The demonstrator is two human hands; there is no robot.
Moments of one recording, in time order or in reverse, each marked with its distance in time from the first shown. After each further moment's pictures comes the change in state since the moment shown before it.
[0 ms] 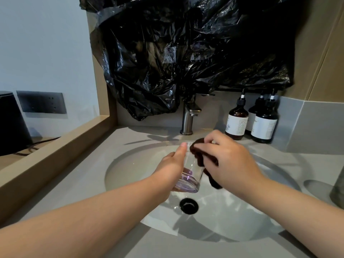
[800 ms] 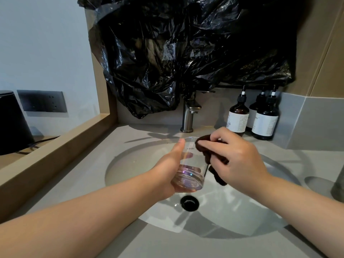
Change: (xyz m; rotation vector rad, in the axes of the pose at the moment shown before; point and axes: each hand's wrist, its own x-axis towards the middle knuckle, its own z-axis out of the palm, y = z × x) left_hand -0.013 0.005 -0.005 -0.254 -0.153 -0.137; right_hand -0.006 0.010 -0.007 0.069 0.067 -0.048
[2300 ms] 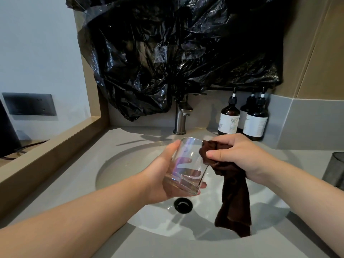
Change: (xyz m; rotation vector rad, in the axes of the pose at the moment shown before) left_hand -0.007 0.003 -0.005 -0.056 -0.250 -0.035; right_hand 0.016 0.002 -0.030 0.939 -0.345 0.859
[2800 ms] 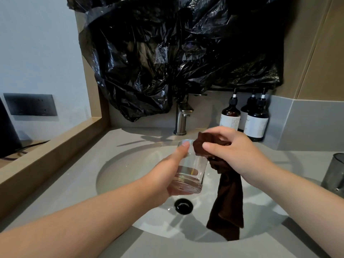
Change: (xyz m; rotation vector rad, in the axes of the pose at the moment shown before) left_hand 0.004 -0.006 0.008 0.189 0.099 0.132; right_hand 0.003 -0.001 0.015 -0.072 0.241 -0.118
